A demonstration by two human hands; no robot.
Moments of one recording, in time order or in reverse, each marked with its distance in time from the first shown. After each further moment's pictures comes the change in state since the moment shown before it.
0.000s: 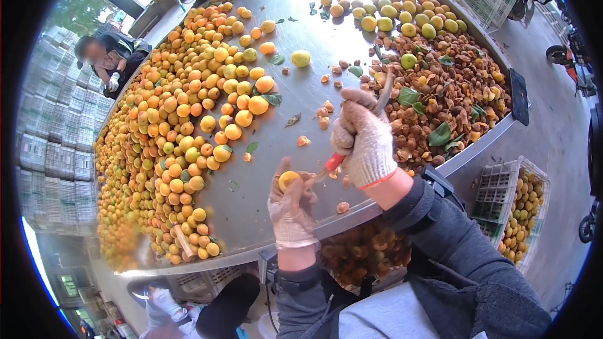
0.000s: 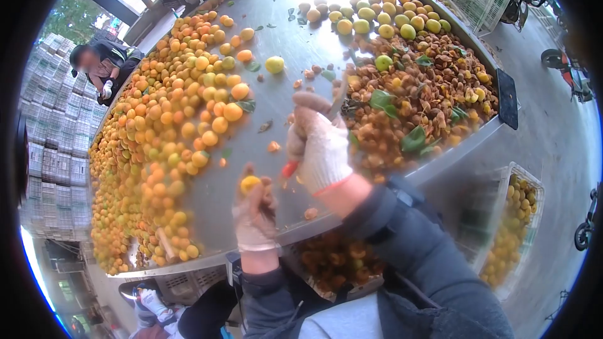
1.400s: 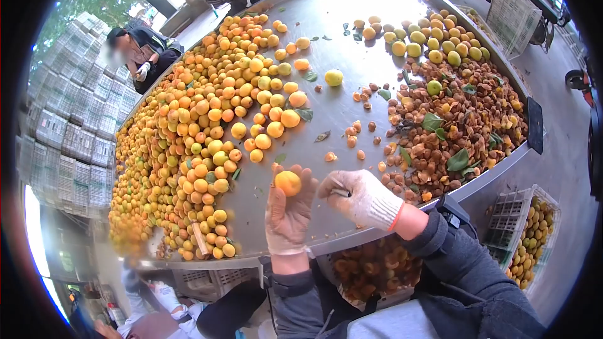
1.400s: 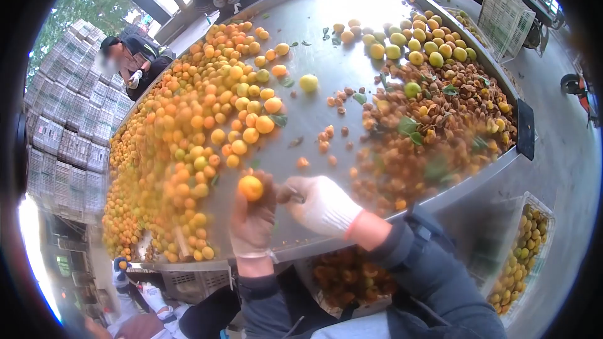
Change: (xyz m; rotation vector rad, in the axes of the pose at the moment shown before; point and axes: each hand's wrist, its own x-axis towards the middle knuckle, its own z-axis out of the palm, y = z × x) left_hand 0.019 0.042 -0.037 -0.488 -0.396 0.015; right_hand -0.032 0.006 -0.009 -1.180 -0.694 0.048
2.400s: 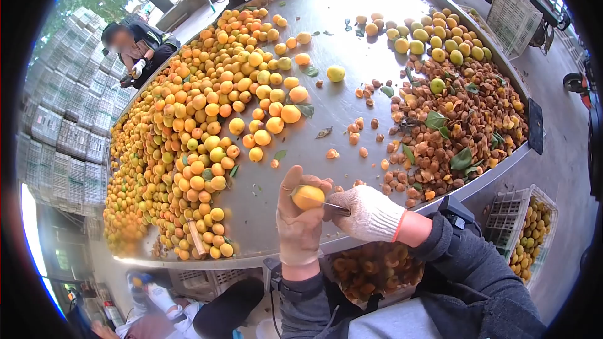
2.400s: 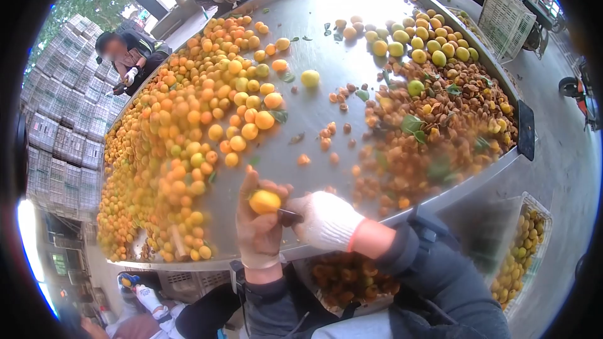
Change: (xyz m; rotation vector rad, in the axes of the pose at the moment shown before) left_hand -0.013 -0.023 0.033 0.358 -0.173 0.132; right_hand -0.011 -0.001 0.008 -0.371 -0.234 0.026
